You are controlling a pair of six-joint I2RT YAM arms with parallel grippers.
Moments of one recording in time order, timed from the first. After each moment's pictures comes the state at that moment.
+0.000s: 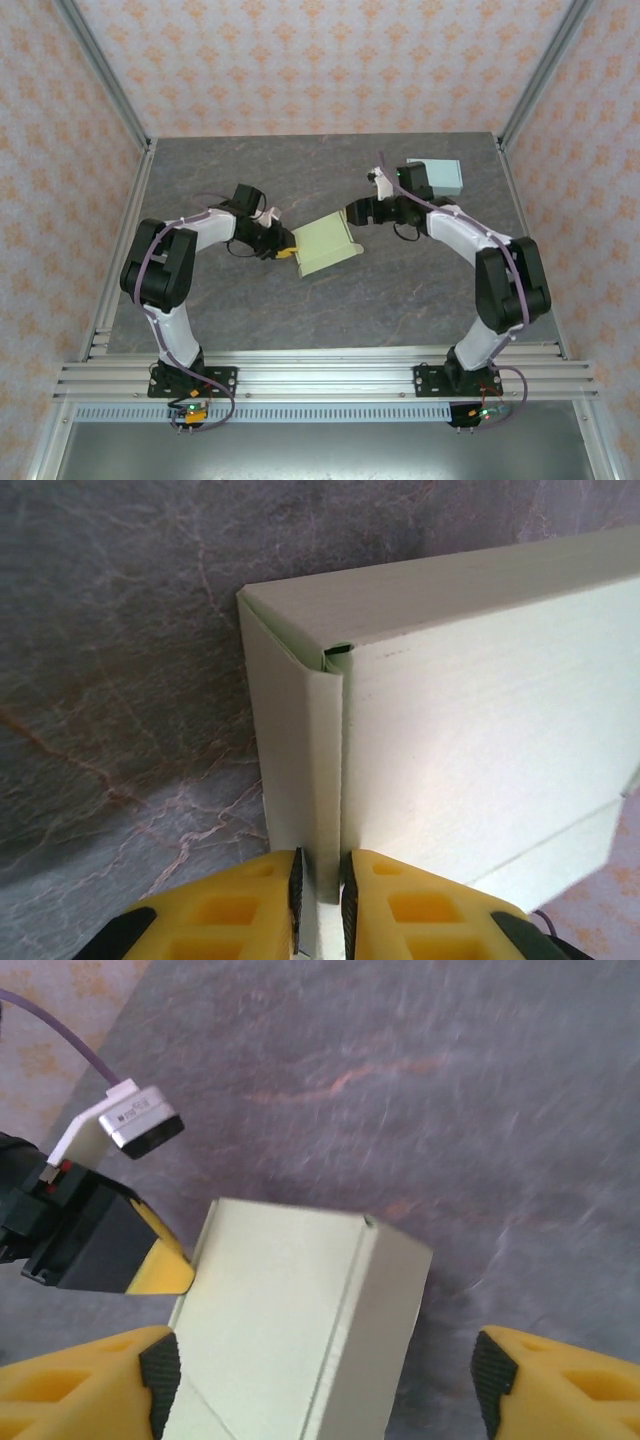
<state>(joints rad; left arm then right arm) -0.21 1.85 1.06 -0.43 0.73 -0.64 0.30 1.70 1.10 -0.21 -0.66 0.19</state>
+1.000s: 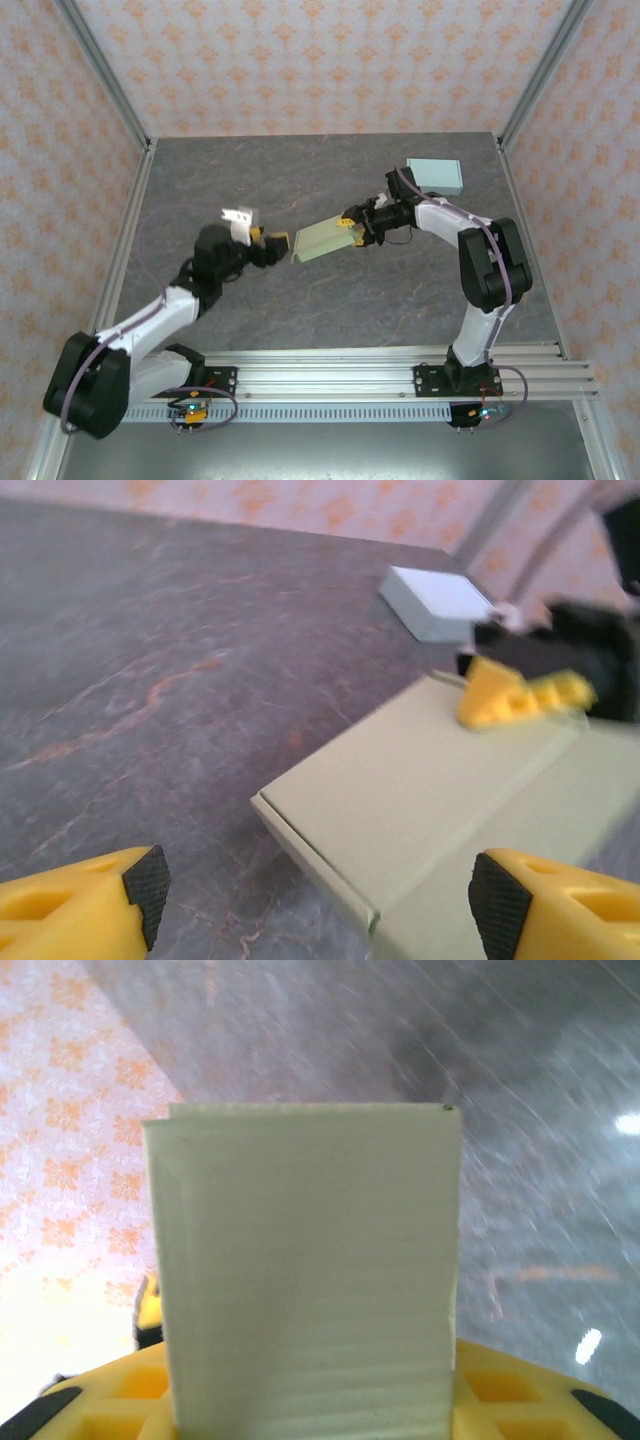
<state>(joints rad) -0.38 1.06 0.39 0.34 0.23 -0.25 0.30 1.83 1.19 -0.45 -0.97 1.13</state>
